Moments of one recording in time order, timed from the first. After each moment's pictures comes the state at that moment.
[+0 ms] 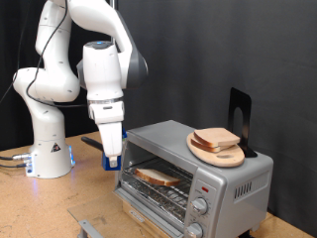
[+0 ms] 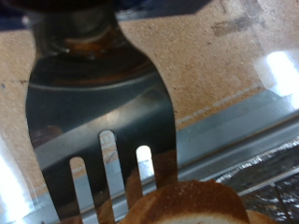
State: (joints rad) arm -1.03 -0.33 1.05 -2.55 0.50 2.46 -0.71
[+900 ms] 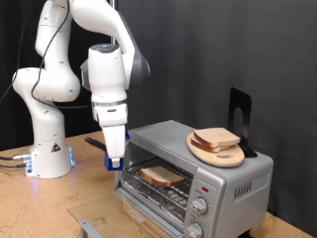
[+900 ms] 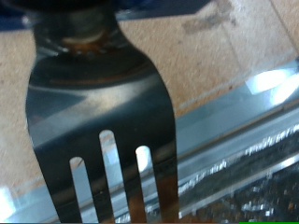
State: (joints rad) arm -1.01 -0.33 1.03 -2.58 0.50 2.43 -0.71
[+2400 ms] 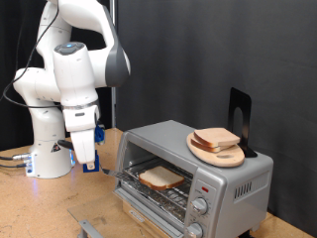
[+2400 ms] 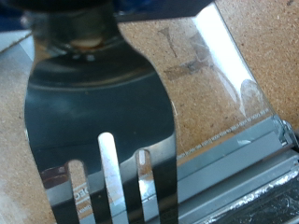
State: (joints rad) arm -1.05 -0.34 0.92 -2.58 0.56 2.31 -0.83
